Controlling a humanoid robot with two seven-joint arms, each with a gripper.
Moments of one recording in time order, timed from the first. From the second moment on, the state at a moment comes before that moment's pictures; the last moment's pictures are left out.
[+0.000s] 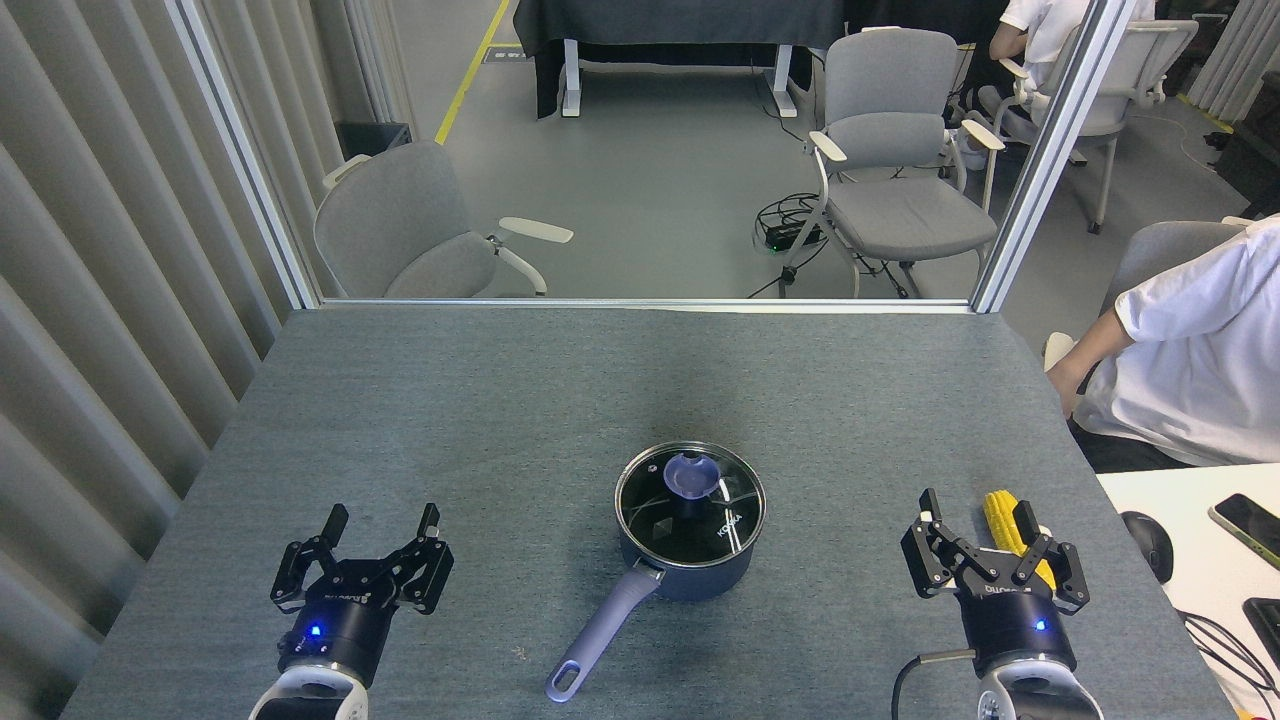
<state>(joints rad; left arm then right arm) -0.06 0.09 0.00 -1.50 -1.35 -0.05 0.06 -0.08 0.06 -0.28 -1.51 1.47 -0.19 0.02</state>
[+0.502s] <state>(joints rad) -0.08 0.09 0.00 -1.53 -1.34 -0.06 0.04 -0.08 0.06 -0.28 -1.51 1.47 -0.19 0.02</state>
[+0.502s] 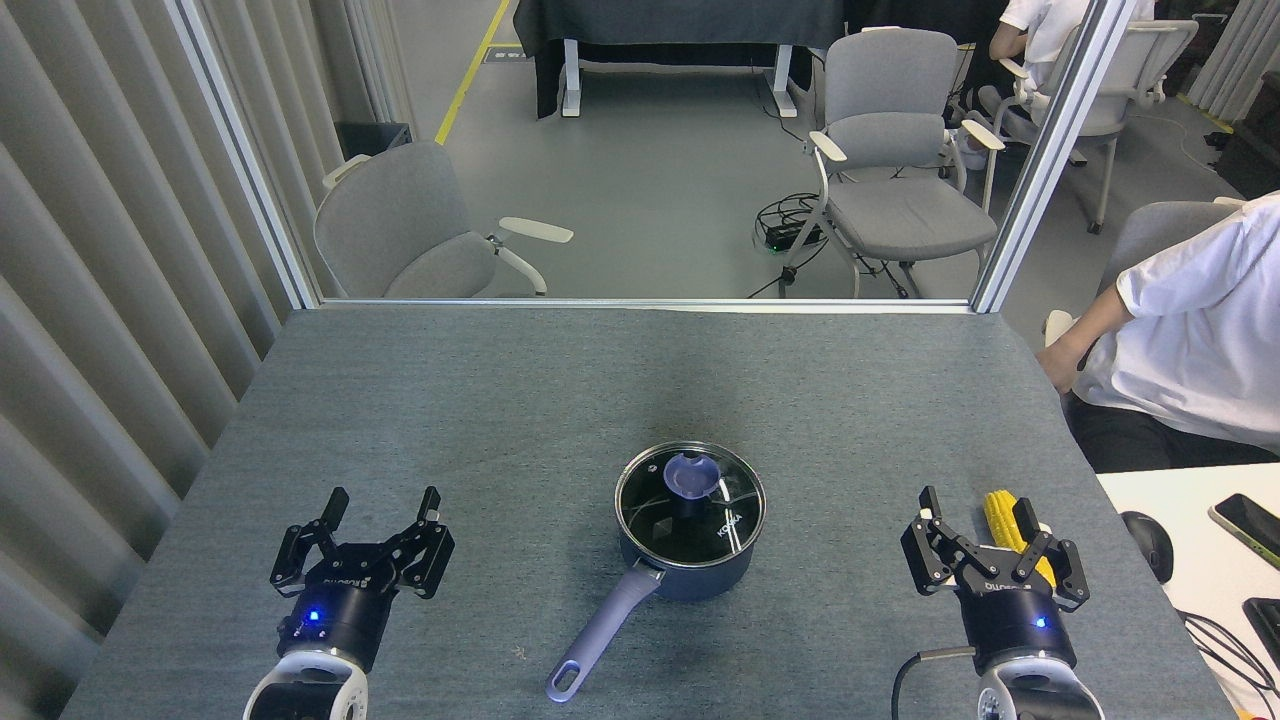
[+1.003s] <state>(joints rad) -0.07 0.08 0.00 -1.54 -1.34 -0.05 0.06 -0.08 0.06 -0.28 -1.51 1.47 -0.19 0.02</state>
